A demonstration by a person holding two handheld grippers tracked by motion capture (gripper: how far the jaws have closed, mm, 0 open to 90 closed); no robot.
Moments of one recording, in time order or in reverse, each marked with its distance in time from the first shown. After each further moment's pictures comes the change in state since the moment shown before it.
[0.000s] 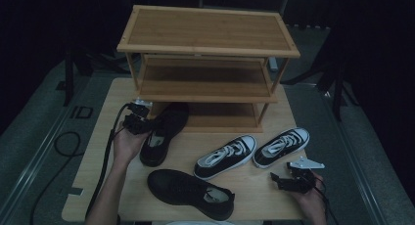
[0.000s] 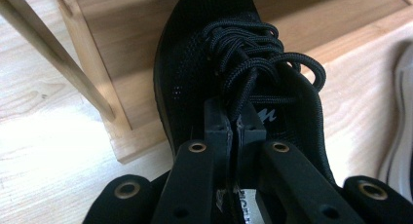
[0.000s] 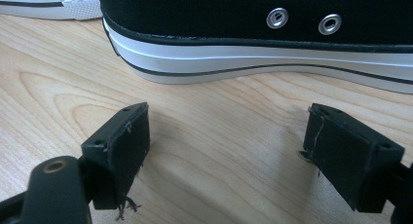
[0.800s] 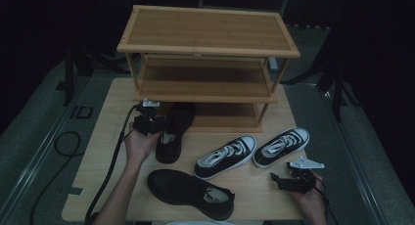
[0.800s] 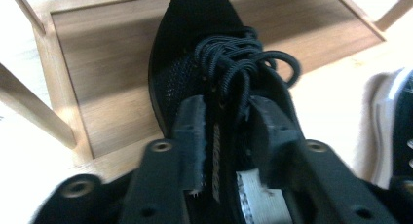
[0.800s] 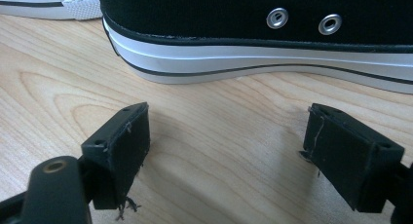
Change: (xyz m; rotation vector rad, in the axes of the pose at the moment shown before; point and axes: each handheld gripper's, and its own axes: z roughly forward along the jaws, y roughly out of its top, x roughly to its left) left arm -0.017 -0.001 0.007 -0.093 -0.038 -0.019; right arm 0.000 0.000 0.000 0.000 0.000 0.000
